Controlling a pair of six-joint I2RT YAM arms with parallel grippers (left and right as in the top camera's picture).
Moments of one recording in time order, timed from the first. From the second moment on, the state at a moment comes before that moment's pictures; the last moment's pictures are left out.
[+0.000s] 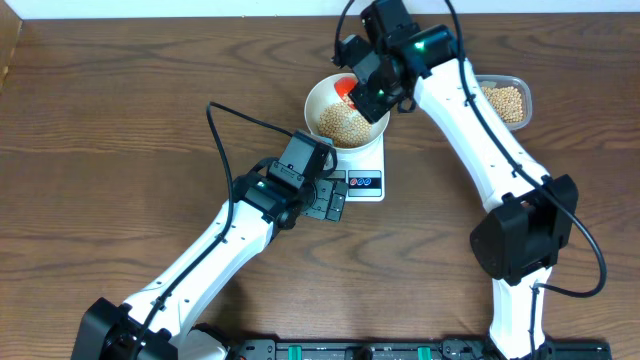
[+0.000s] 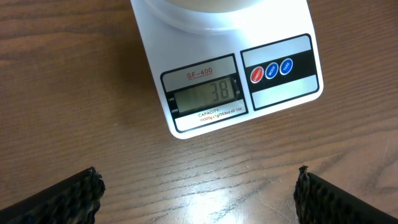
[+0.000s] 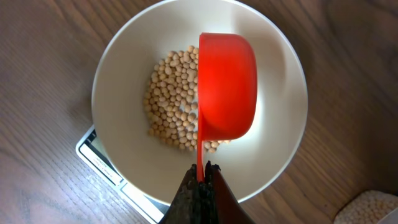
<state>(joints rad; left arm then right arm) -0.56 1.44 0.98 -0.64 -0.01 -0.25 0.46 2.12 2.10 -1.15 -0.14 -0.30</state>
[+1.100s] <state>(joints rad) -0.56 1.44 0.98 -0.64 -0.01 -0.25 0.28 2.12 2.10 -1.15 -0.53 -0.30</state>
